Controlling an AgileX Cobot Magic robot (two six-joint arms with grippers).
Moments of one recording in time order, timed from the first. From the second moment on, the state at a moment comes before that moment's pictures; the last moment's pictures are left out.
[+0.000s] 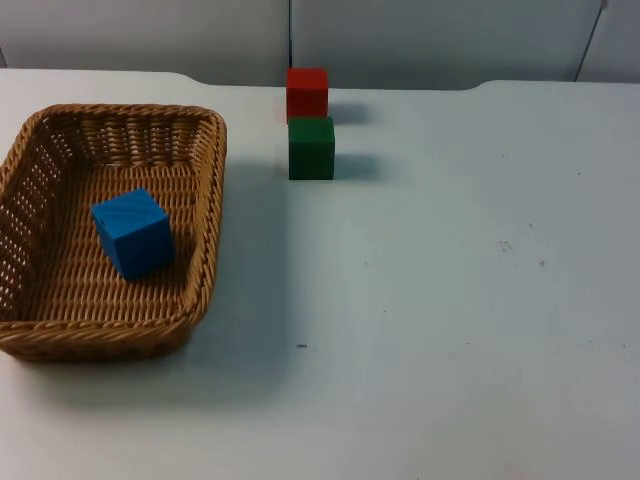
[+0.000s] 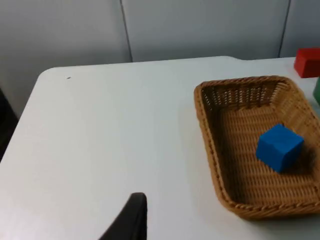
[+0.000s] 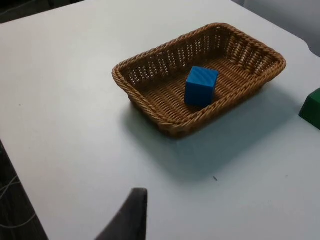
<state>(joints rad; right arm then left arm) 0.92 0.62 -0.53 -0.04 0.48 -0.05 0.00 0.07 -0.61 0.06 1.04 0.01</state>
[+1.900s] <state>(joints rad) 0.92 0.62 -0.53 -0.10 0.52 -0.01 0.00 0.01 -0.55 0.07 1.17 -0.01</state>
